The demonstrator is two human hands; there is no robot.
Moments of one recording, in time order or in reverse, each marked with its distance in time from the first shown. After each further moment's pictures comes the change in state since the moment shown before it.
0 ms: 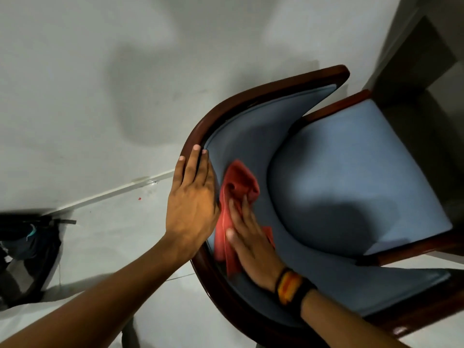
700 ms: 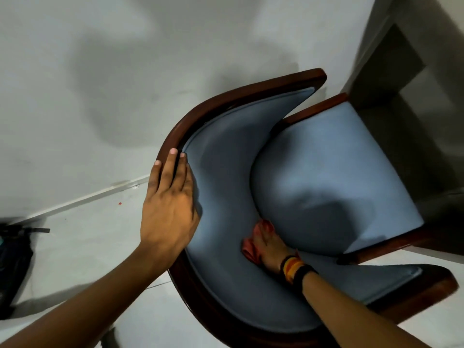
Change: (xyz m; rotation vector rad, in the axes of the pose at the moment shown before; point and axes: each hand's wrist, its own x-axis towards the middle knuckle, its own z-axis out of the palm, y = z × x) left_hand -0.002 0.002 -0.007 0.040 -0.013 -0.001; right_hand -0.003 0.103 -0.037 -0.344 -0.329 0.599
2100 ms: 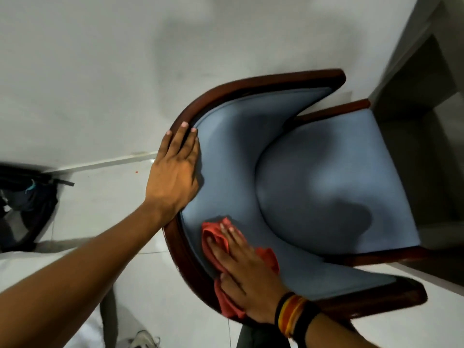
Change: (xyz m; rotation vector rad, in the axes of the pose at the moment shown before) left_hand -0.001 0.007 -0.013 -0.016 0.044 -0.064; right_hand -0.142 -0.026 -0.016 -0.205 0.110 -0.808
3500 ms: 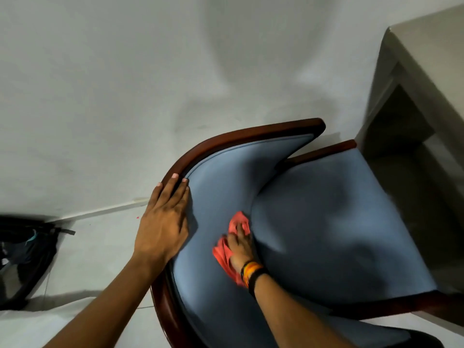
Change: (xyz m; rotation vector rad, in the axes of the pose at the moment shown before) left_hand 0.001 -0.003 0.022 -0.154 0.121 -0.015; right_hand 0.146 0.109 0.014 0.468 0.199 0.668
